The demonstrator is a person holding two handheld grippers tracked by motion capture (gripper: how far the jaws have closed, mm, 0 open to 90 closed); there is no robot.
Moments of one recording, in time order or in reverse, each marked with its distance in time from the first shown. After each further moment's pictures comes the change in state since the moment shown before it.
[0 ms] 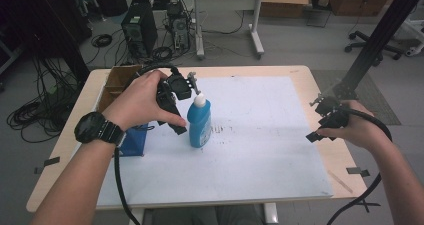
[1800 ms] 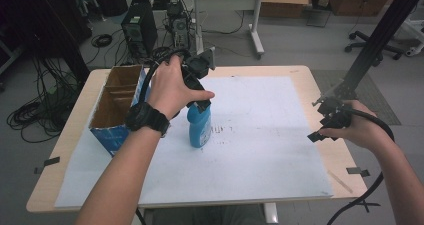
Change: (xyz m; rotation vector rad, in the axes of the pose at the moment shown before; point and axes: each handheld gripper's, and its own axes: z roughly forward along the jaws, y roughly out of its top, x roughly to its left) left arm 0.015 0.056 0.003 -0.017 0.109 -0.399; right arm -0.003 -0.004 -0.001 -0.017 0.003 -0.004
